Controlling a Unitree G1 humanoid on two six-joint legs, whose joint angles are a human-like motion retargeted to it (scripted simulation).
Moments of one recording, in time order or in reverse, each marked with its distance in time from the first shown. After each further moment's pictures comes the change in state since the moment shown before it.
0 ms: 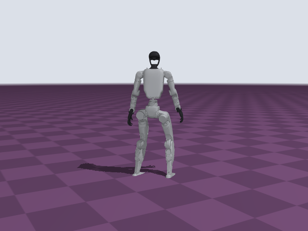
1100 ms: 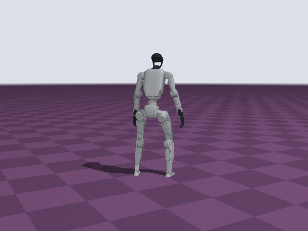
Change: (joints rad) left arm -0.059 -0.018 -0.060 -0.100 -0.052 0.003 -0.065; right arm 0.024 -0.028 0.093 0.090 -0.050 0.058 0.182; waist -0.174 0.014 -0.021; left_leg -0.329 0.272 0.581 0.210 -0.017 0.078; right_leg -0.244 0.050 -0.006 -0.050 0.124 0.041
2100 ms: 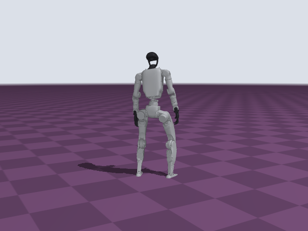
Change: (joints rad) left arm 0.010 0.108 0.005 -0.009 0.060 -0.029 -0.085; right arm 0.034 0.170 0.113 -0.083 -0.101 -0.030 0.031; waist 0.053 -0.142 0.002; left_leg 0.223 -0.053 0.044 -0.148 0.013 0.039; right_leg 0.189 -0.091 -0.113 -0.070 -0.009 -0.052
